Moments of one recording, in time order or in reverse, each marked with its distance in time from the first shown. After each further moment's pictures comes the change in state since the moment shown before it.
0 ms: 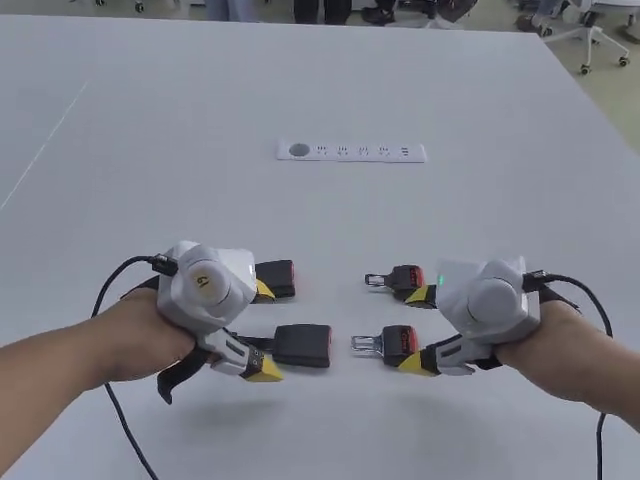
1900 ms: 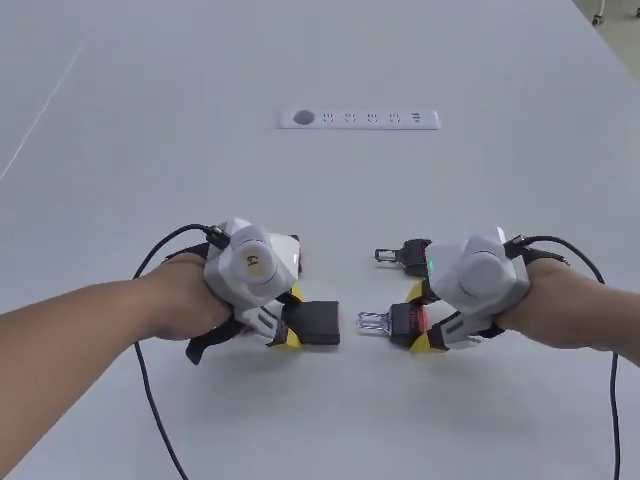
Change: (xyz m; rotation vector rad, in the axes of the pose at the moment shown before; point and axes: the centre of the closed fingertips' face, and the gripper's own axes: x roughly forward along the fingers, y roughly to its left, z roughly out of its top) left arm 0.036 -0.002 -0.009 0.110 0.106 -0.116; right arm 0.033 0.002 -0.025 -0.100 0.079 0.173
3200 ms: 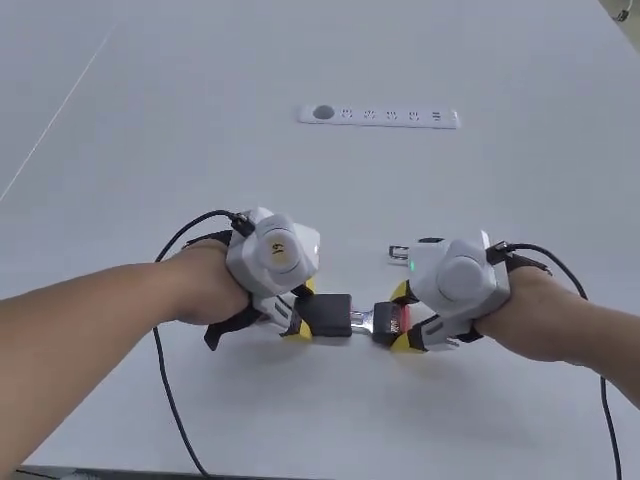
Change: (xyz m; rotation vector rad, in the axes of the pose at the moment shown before) left arm 0.000 0.001 -0.001 -0.019 0.029 0.006; right arm 0.017 0.005 0.036 -0.016 -0.028 -0.022
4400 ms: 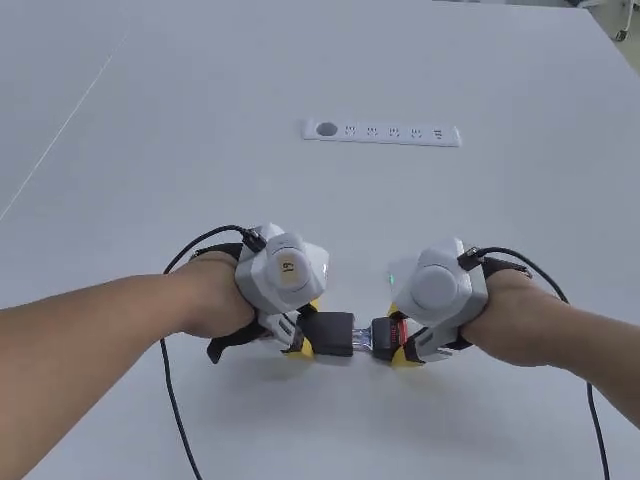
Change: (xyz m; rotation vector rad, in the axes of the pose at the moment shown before) left arm 0.000 -0.001 0.001 0.033 0.031 -0.019; right arm 0.003 -0.004 0.001 -0.032 0.119 0.045
